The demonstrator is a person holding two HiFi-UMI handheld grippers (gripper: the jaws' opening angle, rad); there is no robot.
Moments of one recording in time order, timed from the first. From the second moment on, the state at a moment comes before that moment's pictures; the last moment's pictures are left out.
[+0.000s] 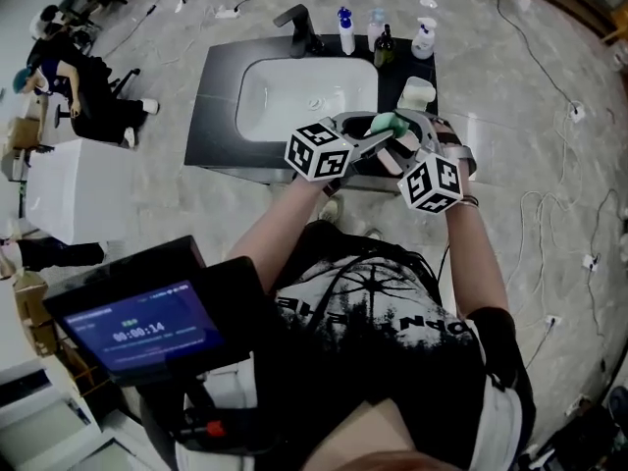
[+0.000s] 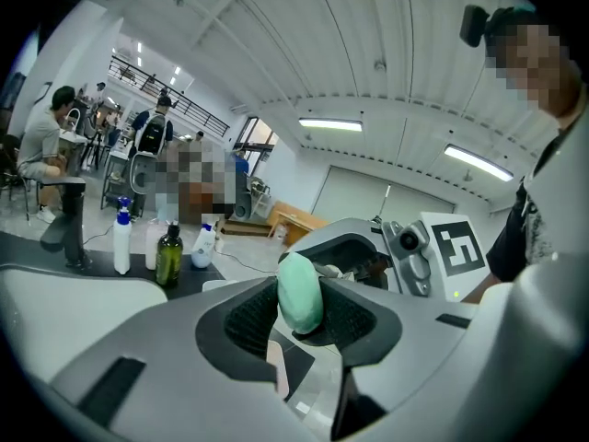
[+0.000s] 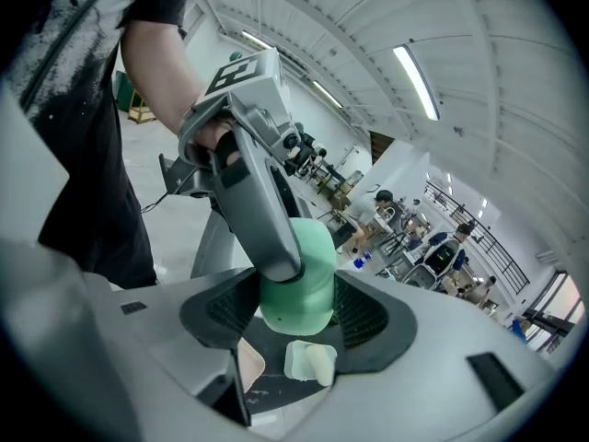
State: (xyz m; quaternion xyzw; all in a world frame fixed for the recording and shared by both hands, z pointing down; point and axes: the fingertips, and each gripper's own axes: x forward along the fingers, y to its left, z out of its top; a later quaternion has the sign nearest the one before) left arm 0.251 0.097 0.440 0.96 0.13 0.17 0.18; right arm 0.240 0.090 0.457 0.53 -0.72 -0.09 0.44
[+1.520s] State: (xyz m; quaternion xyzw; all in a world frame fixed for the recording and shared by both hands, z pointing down) left arm -0.020 -0.174 0.428 0.97 -0.05 0.12 0.20; right arm -0.032 -0.178 0.447 0.41 -0.80 -0.17 0.42
